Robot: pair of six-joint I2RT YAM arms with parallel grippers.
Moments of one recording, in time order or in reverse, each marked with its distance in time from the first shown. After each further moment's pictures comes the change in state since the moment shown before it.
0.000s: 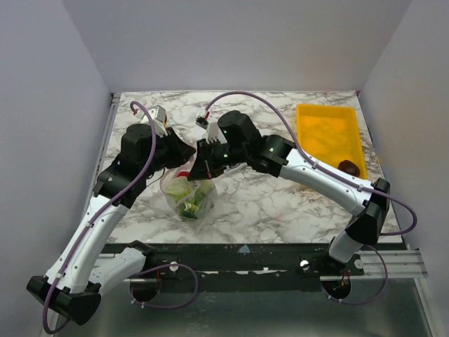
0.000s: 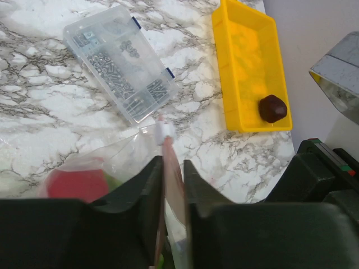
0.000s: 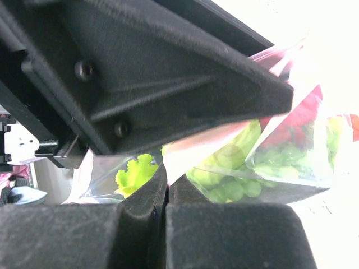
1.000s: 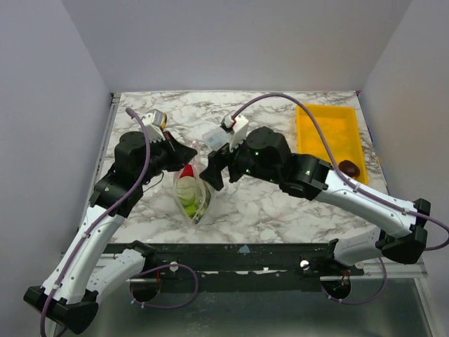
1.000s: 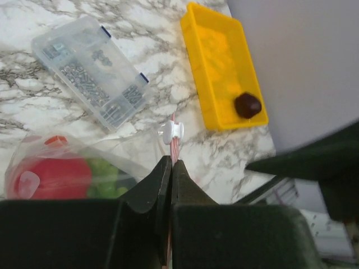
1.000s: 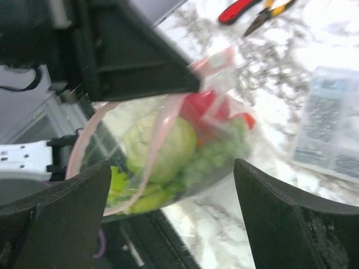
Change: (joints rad) left arm -0.002 -0.084 -0.065 0.092 0.031 -0.073; right arm 0.130 -0.260 -0.166 0.045 0.521 -0.270
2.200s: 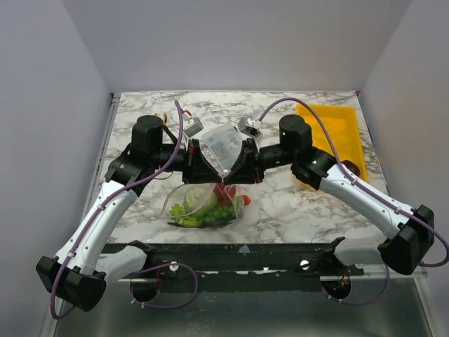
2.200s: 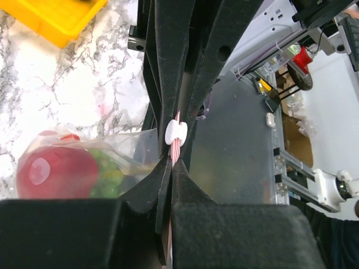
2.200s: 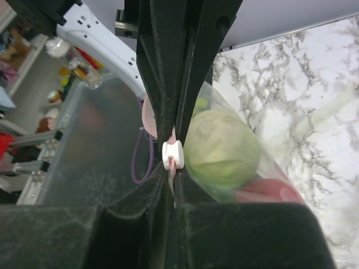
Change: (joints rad) left arm 0.015 0.198 0.077 -0.006 0.960 0.442; right arm -0.406 -0.100 -0.348 0.386 -1.123 -0.128
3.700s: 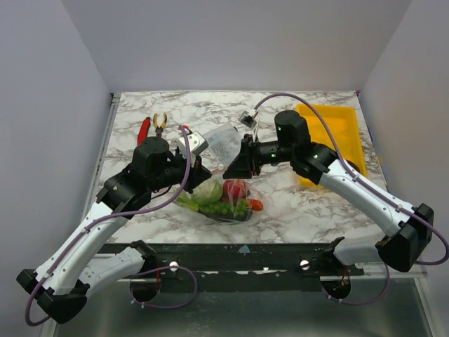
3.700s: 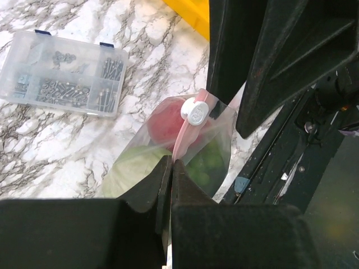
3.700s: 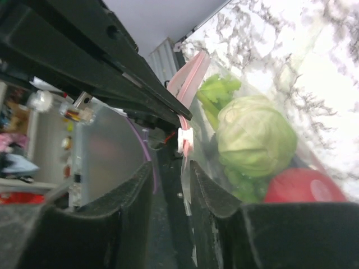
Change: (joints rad) left arm -0.244 -0.156 -0.035 -0.128 -0.787 0.230; right arm 0.000 0.034 0.061 -0.156 0.229 0.270
